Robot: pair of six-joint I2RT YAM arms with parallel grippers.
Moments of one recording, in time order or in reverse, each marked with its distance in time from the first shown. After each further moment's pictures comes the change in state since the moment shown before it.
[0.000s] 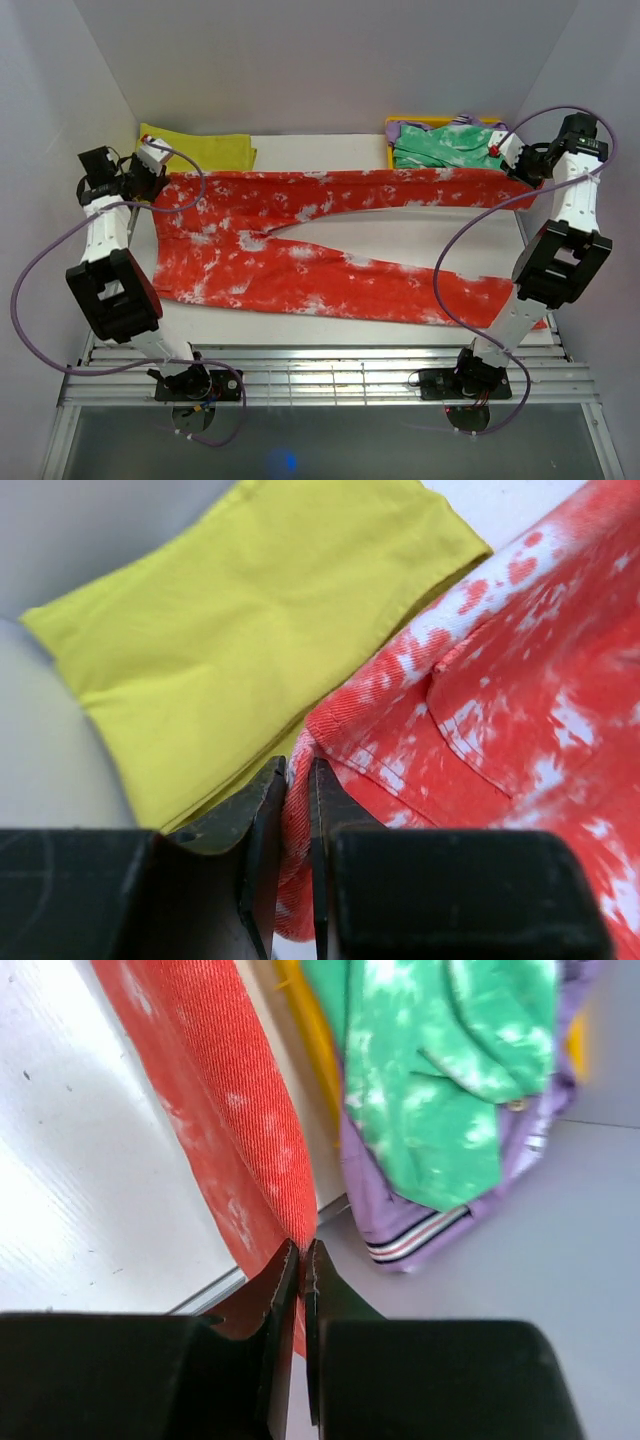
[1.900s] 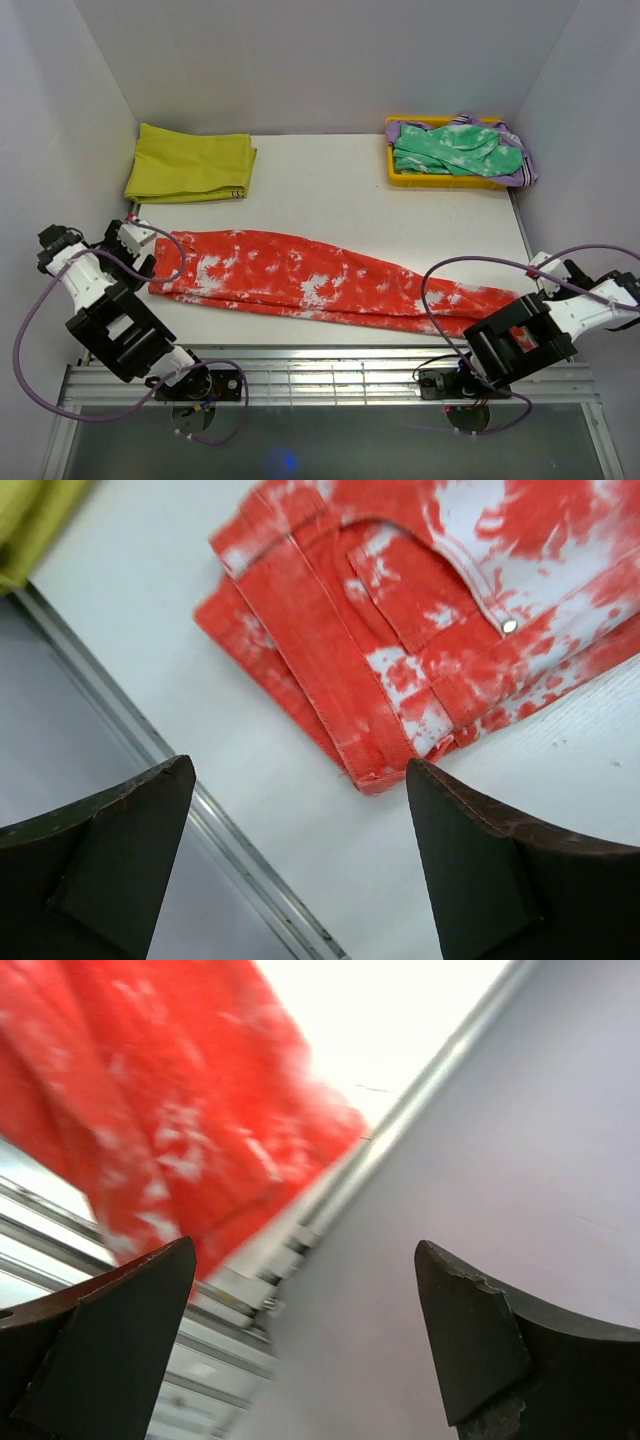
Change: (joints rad) left arm 0.418 -0.283 -0.372 -0.565 0.047 0.721; right arm -0.779 -0.773 -1.038 -0.067 -0.071 -0.444
